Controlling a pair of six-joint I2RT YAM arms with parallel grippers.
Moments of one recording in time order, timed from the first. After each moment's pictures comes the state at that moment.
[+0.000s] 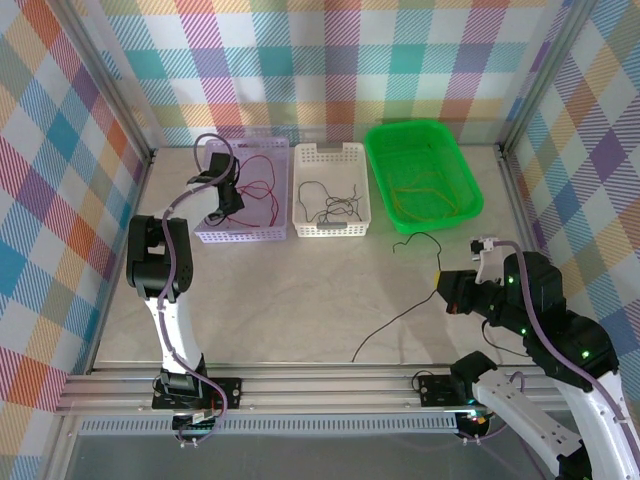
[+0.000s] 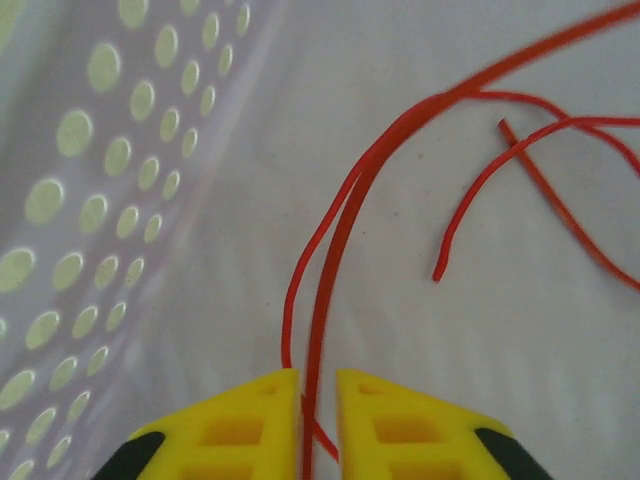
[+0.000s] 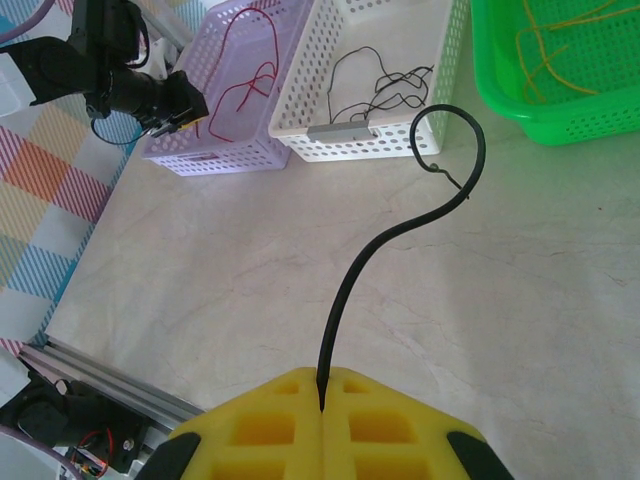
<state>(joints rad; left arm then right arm) -0.11 2.02 1.51 -0.56 -0.26 -0.46 0.50 0.57 1.14 -1.13 -0.15 0.48</state>
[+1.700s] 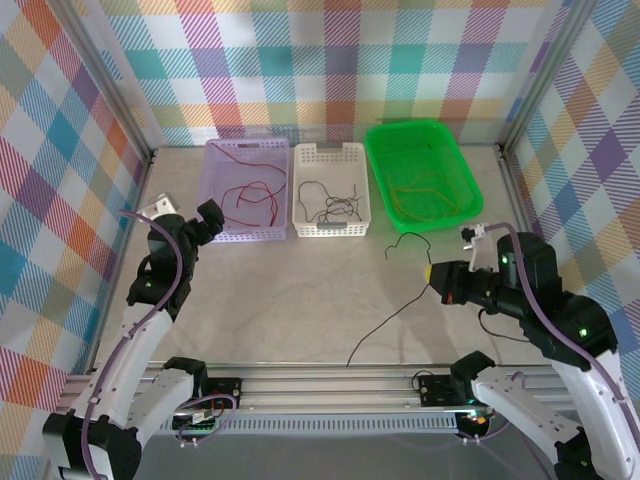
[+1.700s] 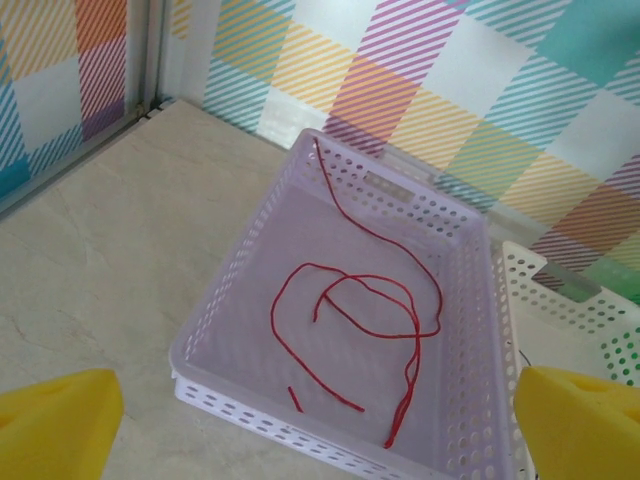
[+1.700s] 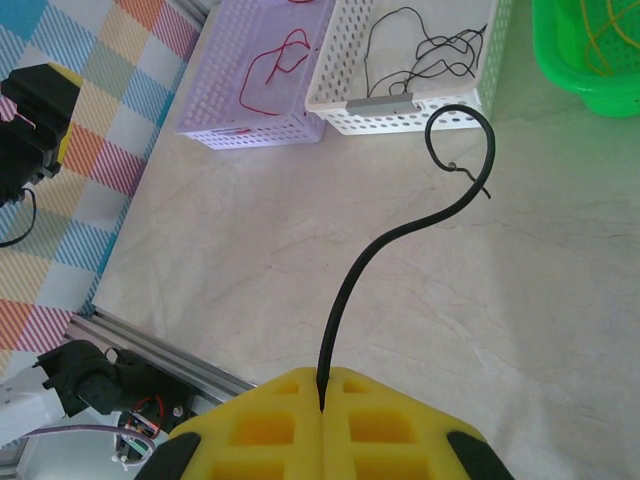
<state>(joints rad) -0.17 0.86 0.72 -0.18 -0.31 -0.49 0.50 0.72 1.27 -1.17 -0.24 0.50</state>
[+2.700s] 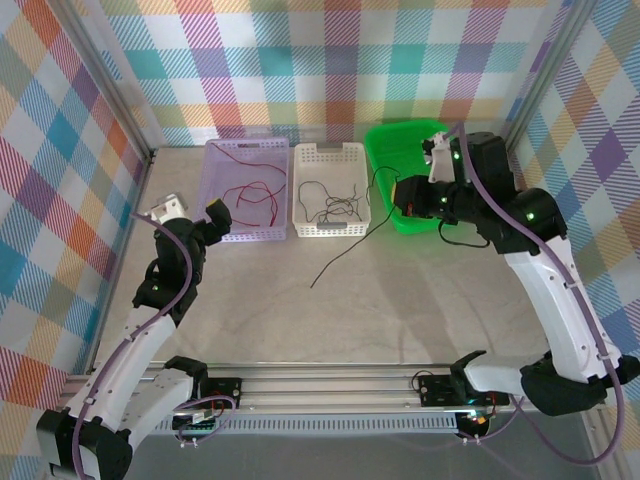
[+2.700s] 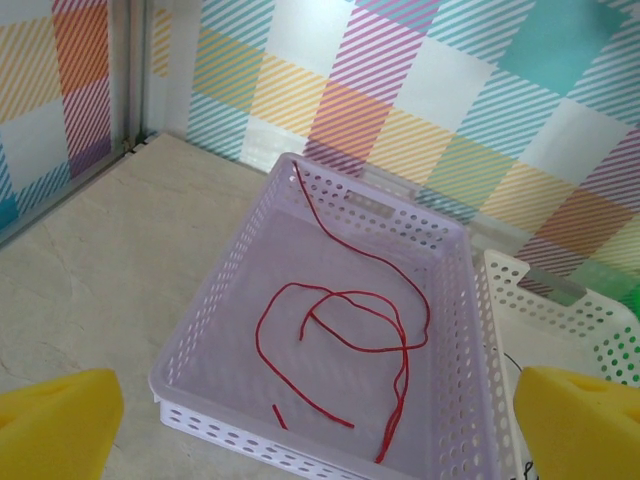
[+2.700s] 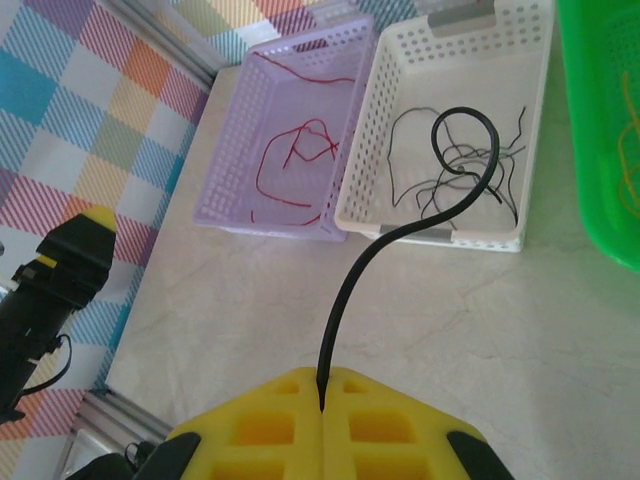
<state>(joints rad) -0.26 0.85 0.70 -0.11 -0.41 -0.45 0.50 1.27 1.78 -1.12 -0.20 0.50</state>
